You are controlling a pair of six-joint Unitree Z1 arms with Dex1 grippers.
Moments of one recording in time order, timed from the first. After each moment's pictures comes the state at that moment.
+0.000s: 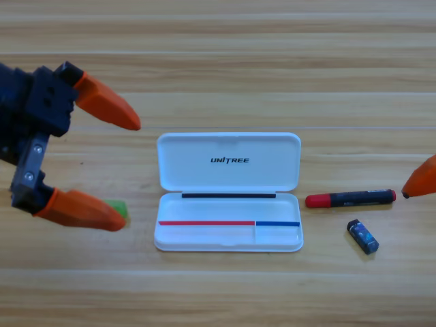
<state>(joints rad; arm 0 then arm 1) -0.83 1.34 -1.16 0.69 -0.31 0.68 0.97 1.25 -1.17 0.79 0.42 -0.43</state>
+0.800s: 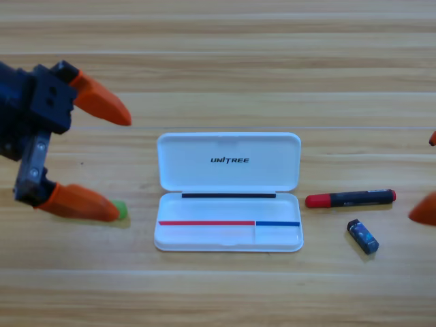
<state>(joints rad) -0.83 1.35 -1.17 0.72 -0.22 0.68 0.93 1.30 -1.17 0.78 0.08 -0.14</state>
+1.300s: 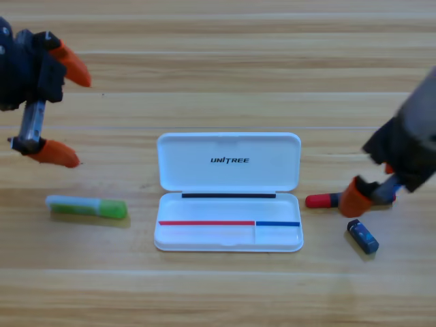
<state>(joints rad) -0.70 1.49 -1.27 0.81 0.07 0.92 0.85 1.78 -1.29 0.79 -0.10 0.06</state>
